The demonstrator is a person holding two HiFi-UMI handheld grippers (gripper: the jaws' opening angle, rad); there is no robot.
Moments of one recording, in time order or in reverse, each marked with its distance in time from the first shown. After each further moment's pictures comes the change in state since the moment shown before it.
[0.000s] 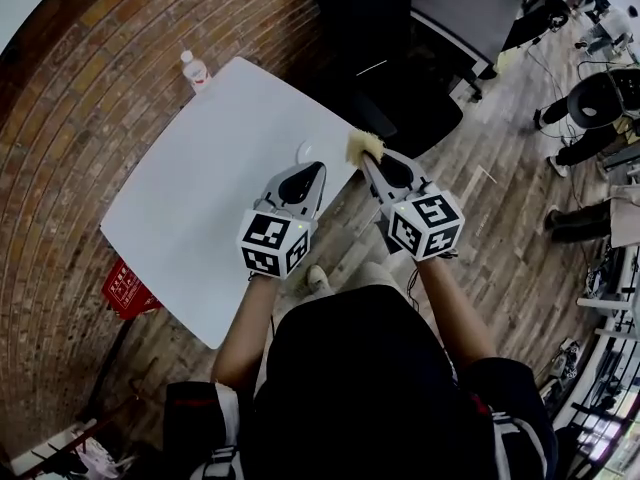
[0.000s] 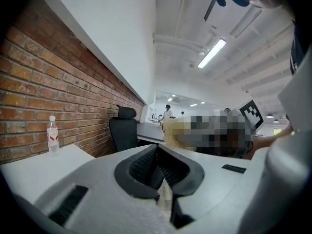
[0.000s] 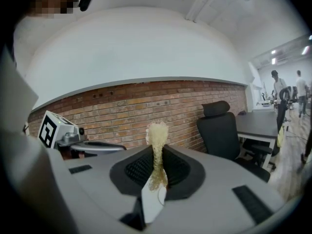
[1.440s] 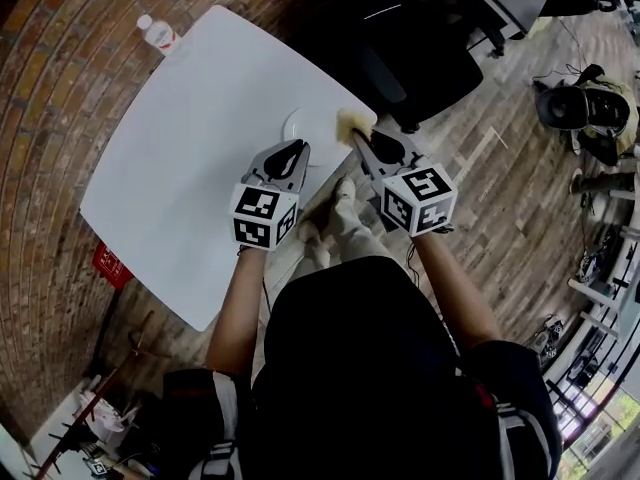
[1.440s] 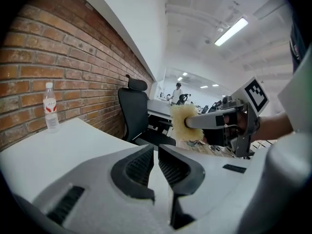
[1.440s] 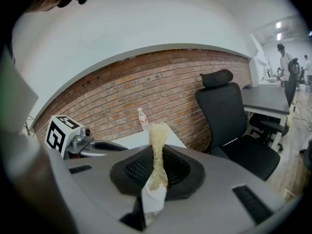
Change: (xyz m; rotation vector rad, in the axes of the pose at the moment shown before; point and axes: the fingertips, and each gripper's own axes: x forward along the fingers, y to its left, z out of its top) left arm 0.083 0.071 -0.104 -0.064 0.270 0.082; right arm 0.081 -0.074 -0.081 0.097 0.227 0.083
